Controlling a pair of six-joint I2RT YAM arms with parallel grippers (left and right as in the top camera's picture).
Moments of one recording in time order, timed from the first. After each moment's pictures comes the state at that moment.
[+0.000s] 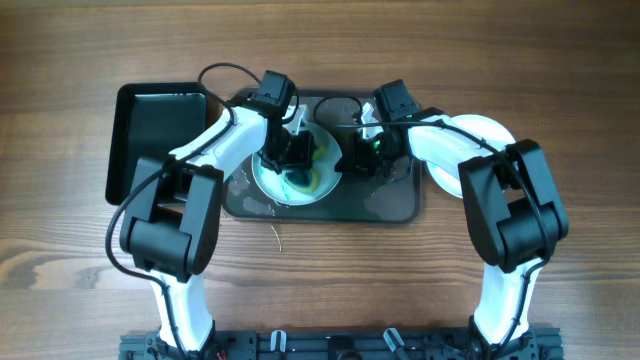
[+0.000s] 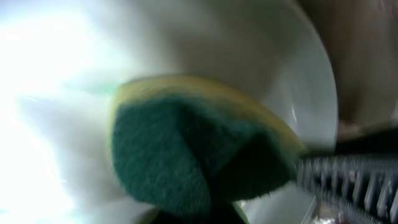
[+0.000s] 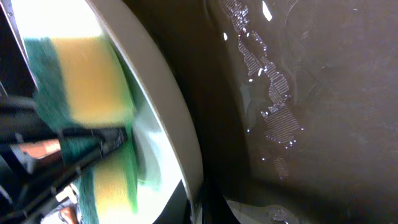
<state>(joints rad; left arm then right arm) -0.34 2.05 1.34 -0.68 0.35 -0.30 0.36 2.08 1.24 -0.47 -0.67 0.47</state>
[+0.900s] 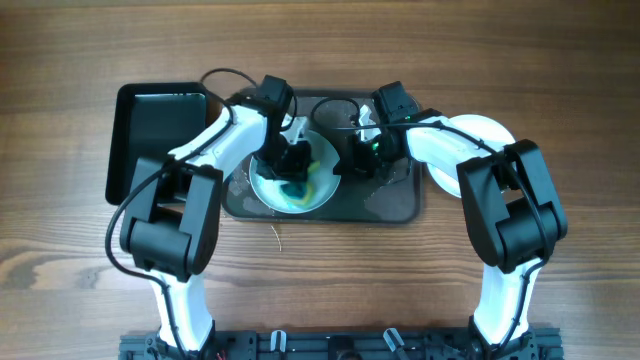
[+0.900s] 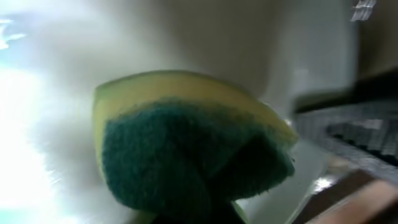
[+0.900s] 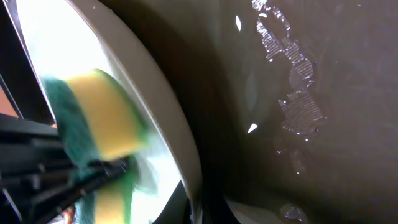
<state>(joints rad) -0.34 2.05 1.34 -0.83 0.42 -0.17 0.36 2.08 1.24 -0.47 -0.69 0.46</state>
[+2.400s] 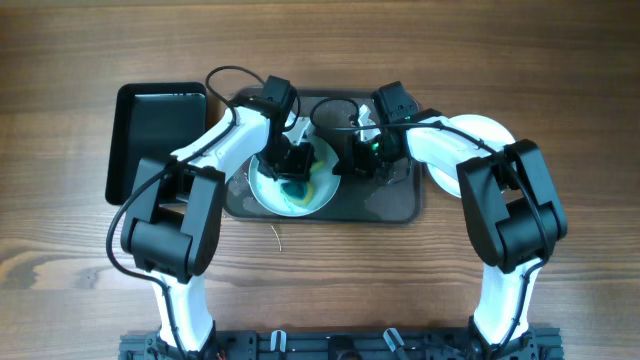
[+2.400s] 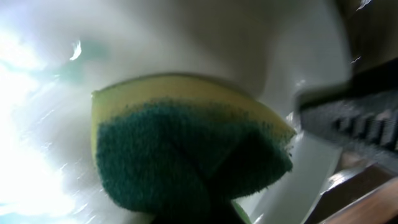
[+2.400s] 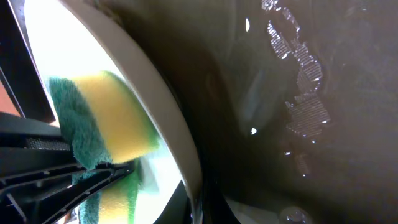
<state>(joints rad) -0.36 2.04 1.34 -0.81 0.39 -0.12 0.36 2.08 1.24 -0.47 -0.69 0.44</state>
